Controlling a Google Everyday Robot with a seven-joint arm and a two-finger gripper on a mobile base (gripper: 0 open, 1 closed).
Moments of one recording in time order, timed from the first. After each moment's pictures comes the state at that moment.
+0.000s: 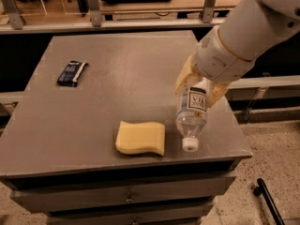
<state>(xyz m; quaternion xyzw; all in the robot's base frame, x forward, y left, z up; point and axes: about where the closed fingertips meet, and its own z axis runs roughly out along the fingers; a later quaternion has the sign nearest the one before) 0.469 -0.085 0.919 -0.97 0.08 -0.09 0.21</state>
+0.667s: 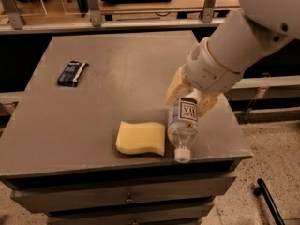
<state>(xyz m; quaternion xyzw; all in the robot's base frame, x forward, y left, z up) 0.455 -0.066 0.904 -0.97 0.06 -0.08 0.22</state>
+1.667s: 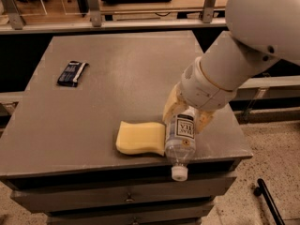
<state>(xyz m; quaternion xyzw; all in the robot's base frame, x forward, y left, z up) 0.430 -0.059 0.875 -0.97 0.07 -0.04 0.21</state>
